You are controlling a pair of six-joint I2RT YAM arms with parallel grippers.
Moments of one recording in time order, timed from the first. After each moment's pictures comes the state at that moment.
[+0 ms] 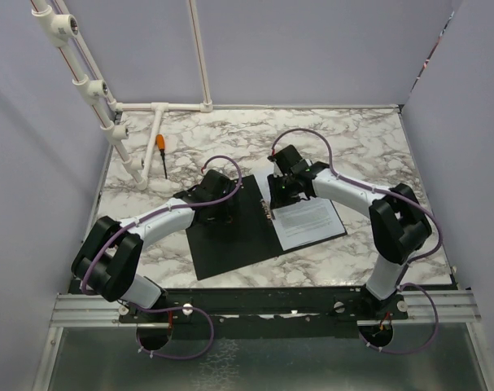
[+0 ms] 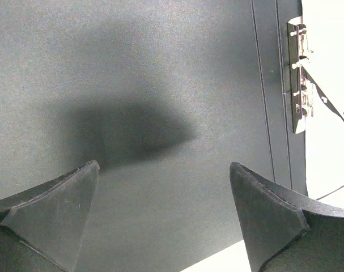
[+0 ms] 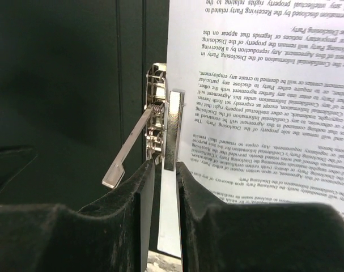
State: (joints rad) left arm -0.59 1.47 0.81 -0.34 -0.02 -0.64; right arm 0.64 1.80 1.23 -0.49 -0.11 0.32
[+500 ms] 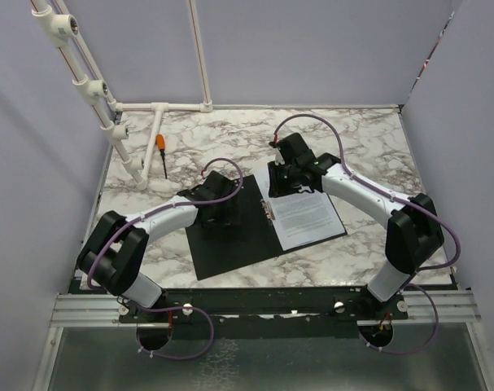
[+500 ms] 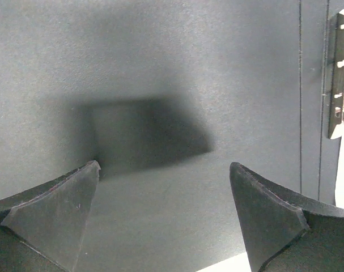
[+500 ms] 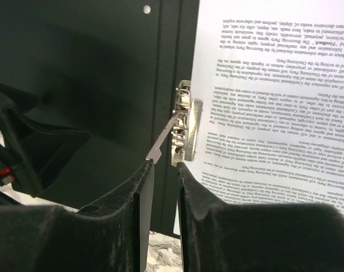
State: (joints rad) left arm -0.59 1.51 0.83 -0.38 -0.05 -0.63; right arm 0.64 1.68 1.31 -0.57 -0.09 0.32
